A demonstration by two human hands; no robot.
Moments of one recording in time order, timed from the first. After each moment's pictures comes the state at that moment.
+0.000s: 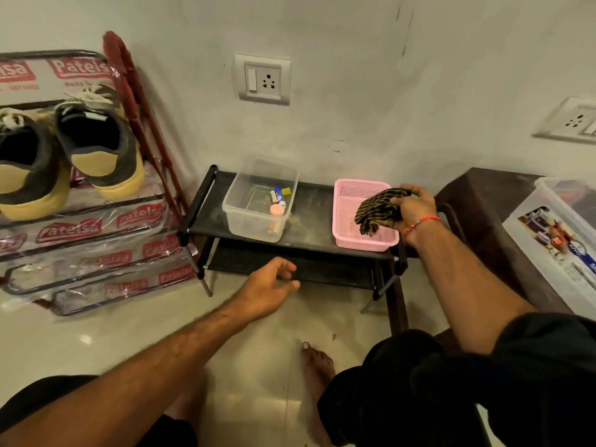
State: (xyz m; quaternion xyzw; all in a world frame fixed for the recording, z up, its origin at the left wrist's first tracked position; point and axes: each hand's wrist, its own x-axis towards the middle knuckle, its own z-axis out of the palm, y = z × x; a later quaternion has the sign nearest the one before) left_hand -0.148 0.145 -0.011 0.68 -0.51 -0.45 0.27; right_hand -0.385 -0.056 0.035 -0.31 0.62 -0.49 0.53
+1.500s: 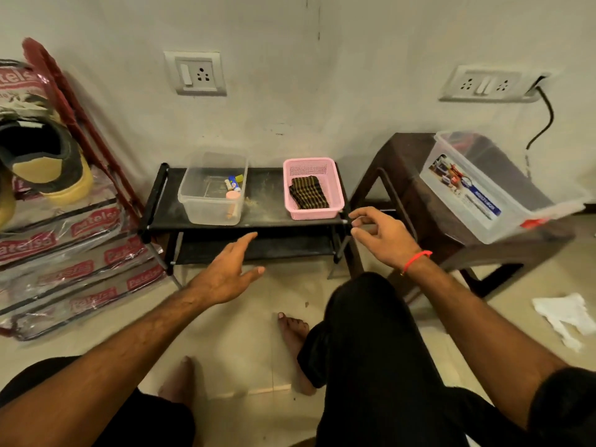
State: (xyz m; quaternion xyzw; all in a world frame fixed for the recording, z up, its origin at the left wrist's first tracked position) left_hand -0.146 0.166 -0.005 0.65 -0.66 -0.35 0.15; right_hand -0.463 0.117 0.052 -0.69 0.61 -0.24 0.30
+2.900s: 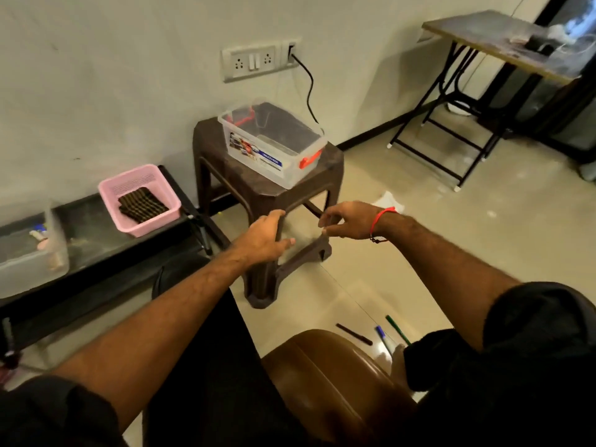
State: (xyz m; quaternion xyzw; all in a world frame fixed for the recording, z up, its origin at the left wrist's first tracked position) left_hand -0.454 0.190 0.088 0.42 -0.83 -0.36 0.03; right_hand -0.661 0.271 0.147 -0.62 0.74 0.02 0.27
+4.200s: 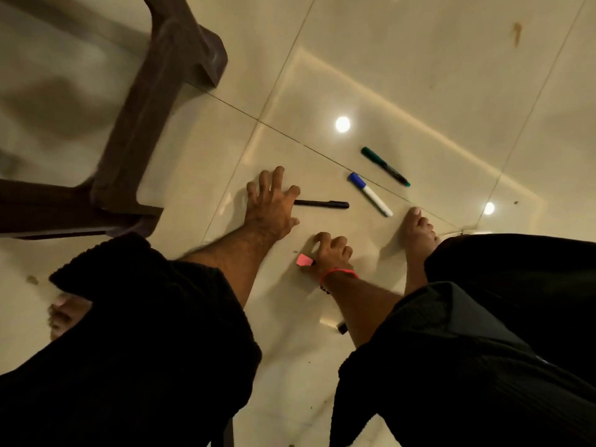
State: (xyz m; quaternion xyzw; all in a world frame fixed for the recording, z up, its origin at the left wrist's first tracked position) left_hand -0.682 0.290 -0.403 0.15 -0.94 -0.15 -0.25; right_hand -0.686 0.455 -0.382 -0.02 0.87 0.01 0.50
